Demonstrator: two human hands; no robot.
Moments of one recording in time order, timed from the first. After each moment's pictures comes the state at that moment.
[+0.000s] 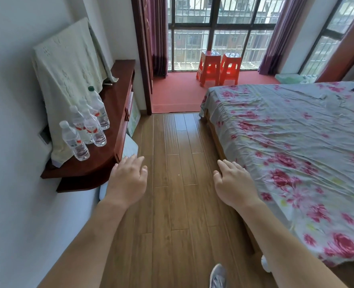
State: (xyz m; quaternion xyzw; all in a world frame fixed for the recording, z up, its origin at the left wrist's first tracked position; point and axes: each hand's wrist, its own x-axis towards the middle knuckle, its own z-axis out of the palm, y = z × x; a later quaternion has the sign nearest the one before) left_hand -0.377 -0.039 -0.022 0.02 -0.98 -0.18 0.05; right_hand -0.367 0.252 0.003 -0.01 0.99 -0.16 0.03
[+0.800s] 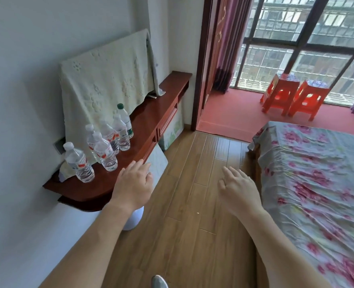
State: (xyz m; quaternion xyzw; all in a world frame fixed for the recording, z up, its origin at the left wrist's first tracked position) left_hand -0.626 -0.011 -0.016 0.19 -0.97 -0.16 0.05; right_hand -0.731 0.257 -0.010 -0.22 0.97 -0.08 0.04
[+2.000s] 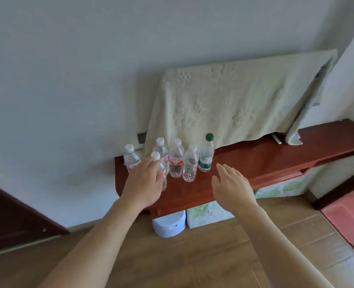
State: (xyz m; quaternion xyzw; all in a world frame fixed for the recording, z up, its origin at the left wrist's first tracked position) left_hand -0.788 -0.144 -0.014 0.57 -0.80 -0.12 0.15; right_hand -1.029 -0.083 -0.009 -0.62 0.77 -0.12 0.12
